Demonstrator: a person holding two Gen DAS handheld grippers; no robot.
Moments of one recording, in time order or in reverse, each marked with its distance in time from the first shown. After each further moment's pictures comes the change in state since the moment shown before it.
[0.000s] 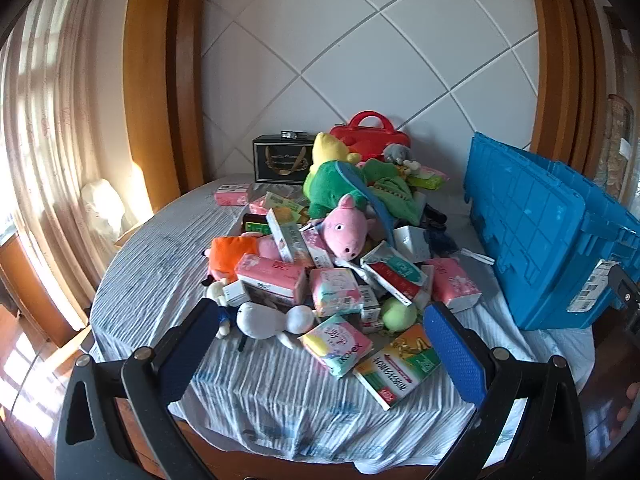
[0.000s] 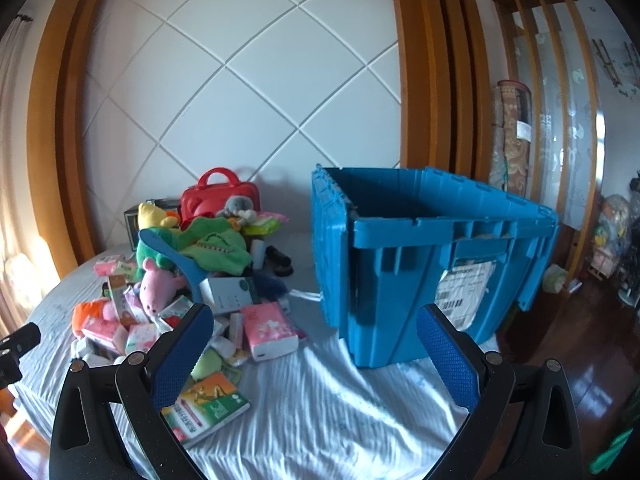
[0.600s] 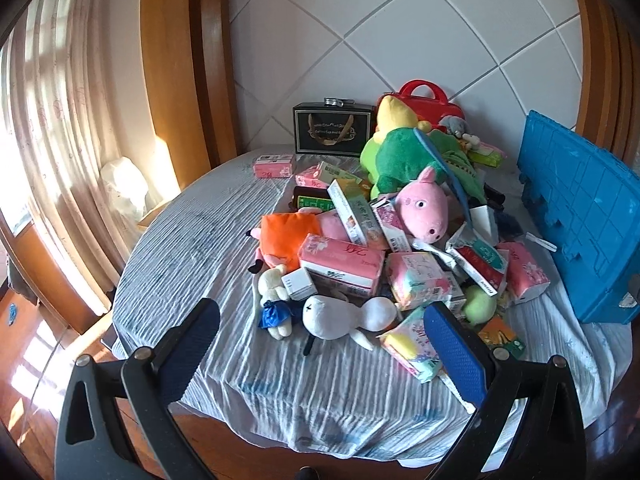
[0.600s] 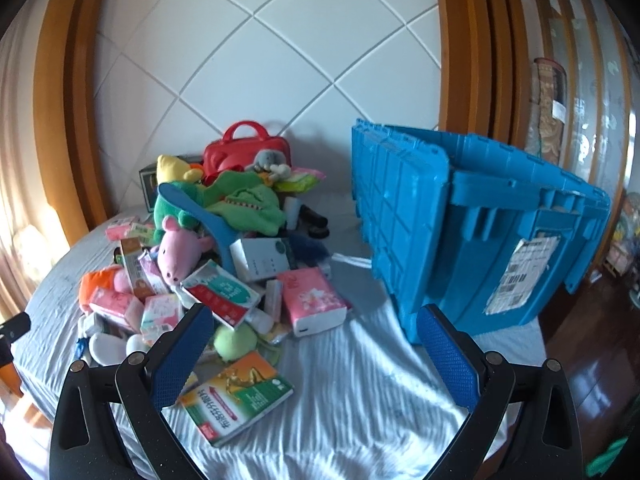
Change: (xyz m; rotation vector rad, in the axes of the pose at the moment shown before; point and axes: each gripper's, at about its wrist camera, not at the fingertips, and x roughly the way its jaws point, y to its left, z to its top) left arm 0.079 0.087 0.004 -0.001 0.110 0.068; right arm 0.067 0.067 -0.018 -0.045 0.150 0.030
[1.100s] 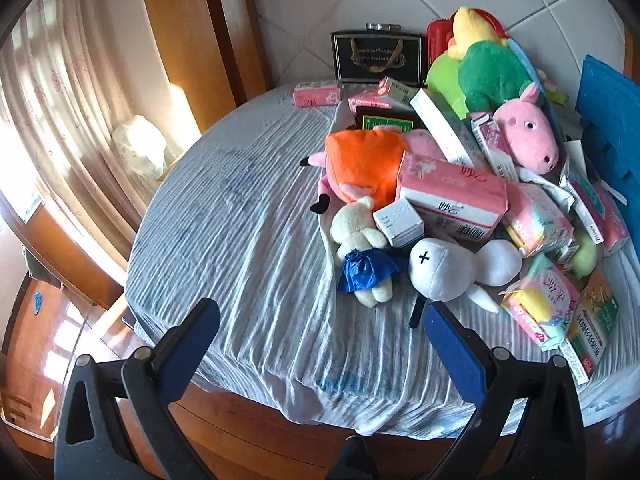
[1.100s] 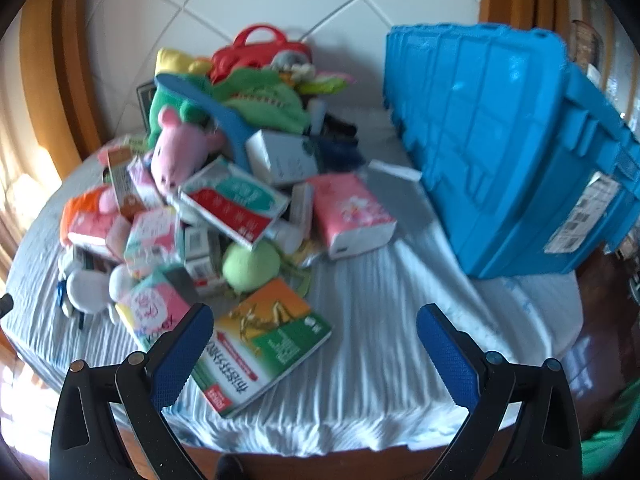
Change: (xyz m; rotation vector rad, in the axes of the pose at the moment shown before) left arm 0.116 0.075 -0.033 0.050 0.209 0.082; right arm 0.095 0.053 -0.054 -0.054 0.303 0.027
